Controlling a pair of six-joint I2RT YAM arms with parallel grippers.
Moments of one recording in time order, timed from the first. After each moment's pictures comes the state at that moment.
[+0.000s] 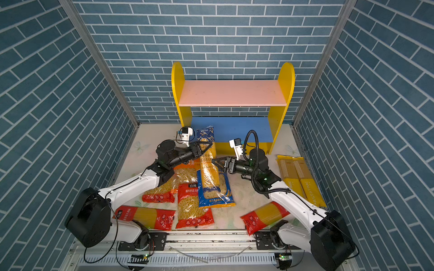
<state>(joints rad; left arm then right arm) -0.54 1.40 0.87 0.53 0.49 -1.06 0.61 1.15 0.71 0.29 -0.72 0.84</state>
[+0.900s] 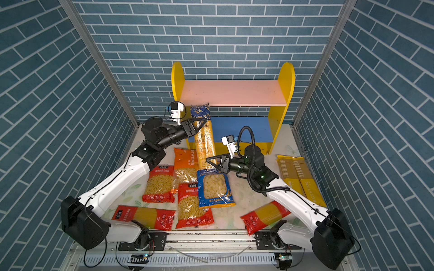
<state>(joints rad) -0.48 1.39 1.26 0.20 0.50 -0.88 0.69 1.18 0.83 0.27 -0.69 0.78</state>
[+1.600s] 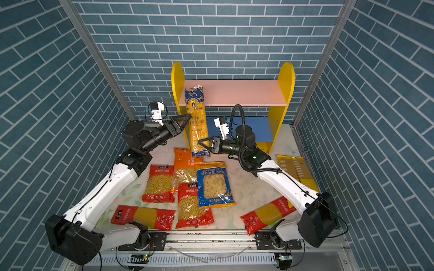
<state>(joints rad) -0.35 1.22 1.14 0.22 0.49 -0.89 0.69 1.41 1.25 0.08 -0.67 0.82</state>
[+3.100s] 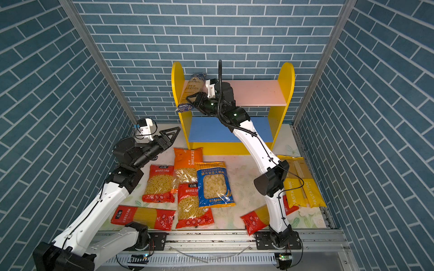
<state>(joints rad) -0.29 1.03 0.91 0.18 0.42 -0.92 0.67 2.10 2.44 -0.48 -0.42 0.95</state>
